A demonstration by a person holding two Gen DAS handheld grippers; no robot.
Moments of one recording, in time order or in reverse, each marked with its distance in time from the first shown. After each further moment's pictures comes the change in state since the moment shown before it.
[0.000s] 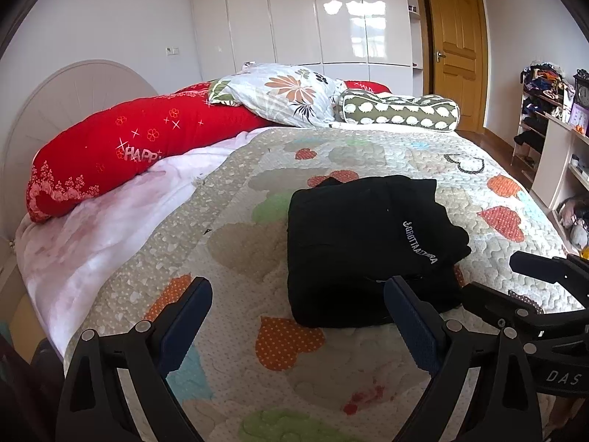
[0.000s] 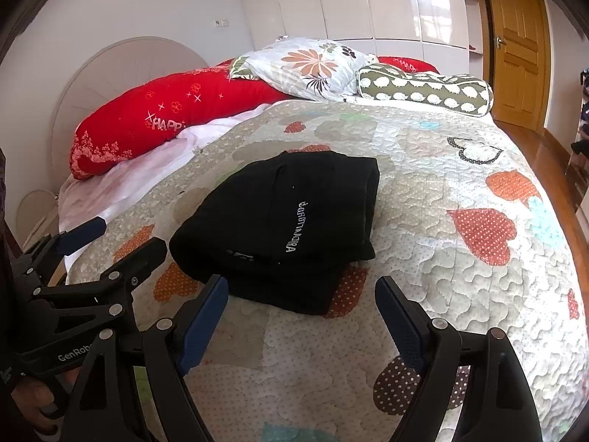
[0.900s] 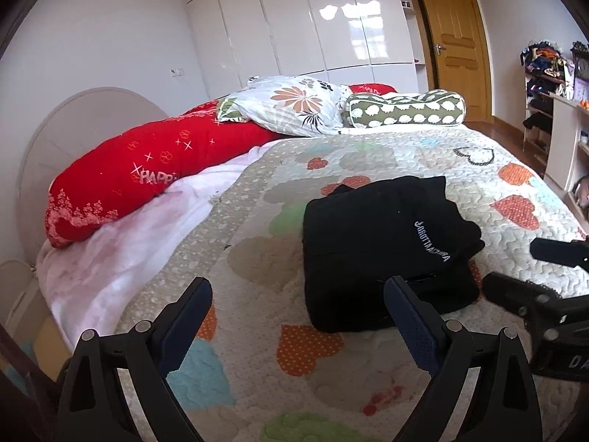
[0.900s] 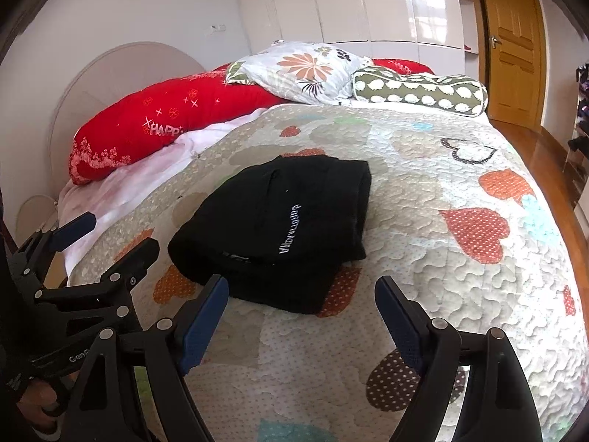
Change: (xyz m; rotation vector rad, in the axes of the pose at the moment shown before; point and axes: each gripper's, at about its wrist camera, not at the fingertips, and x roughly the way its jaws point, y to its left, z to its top) left arm -0.006 -0.011 -0.004 0.086 -0.043 0.071; right arm -0.007 -0.006 0.000 0.010 -0.011 -0.001
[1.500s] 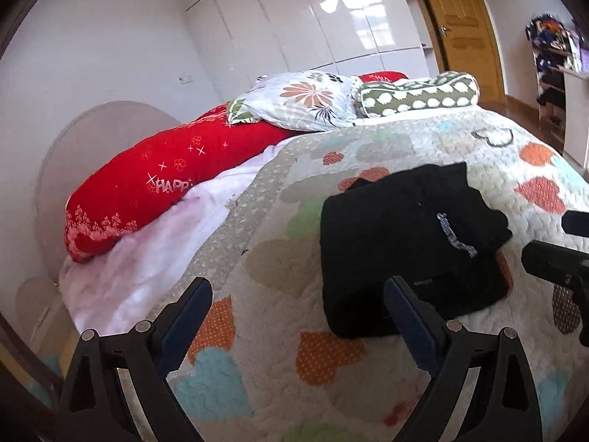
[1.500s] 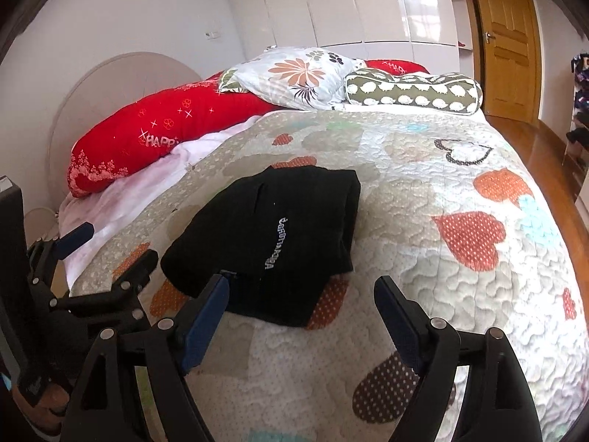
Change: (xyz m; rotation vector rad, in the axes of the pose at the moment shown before) left arm 0.012 -0.025 0.002 0.086 0.016 0.112; right arm -0.001 -0.016 0.008 0.038 -0.015 0.006
